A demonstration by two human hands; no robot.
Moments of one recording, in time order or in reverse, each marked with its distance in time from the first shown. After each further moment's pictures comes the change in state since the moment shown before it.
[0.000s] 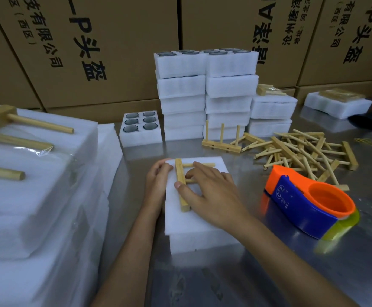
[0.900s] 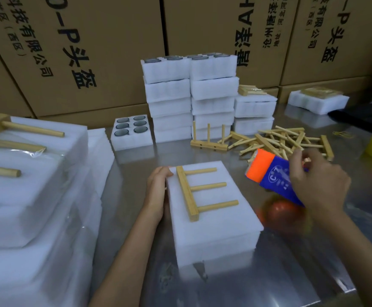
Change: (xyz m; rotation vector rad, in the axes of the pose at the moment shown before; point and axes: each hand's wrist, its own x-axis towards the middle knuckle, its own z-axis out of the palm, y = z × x) left_hand -0.048 0.022 0.020 -0.044 -0.113 -0.167; right_hand -0.065 0.133 -0.101 -0.373 0.789 0.416
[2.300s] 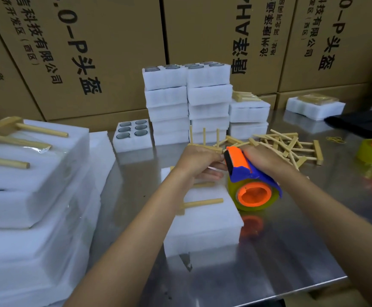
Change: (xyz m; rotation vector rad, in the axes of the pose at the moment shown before) left_hand -0.049 0.073 0.095 0.347 -0.357 -0.067; right_hand 0.056 -0.046 0.022 0.453 -0.934 0.184
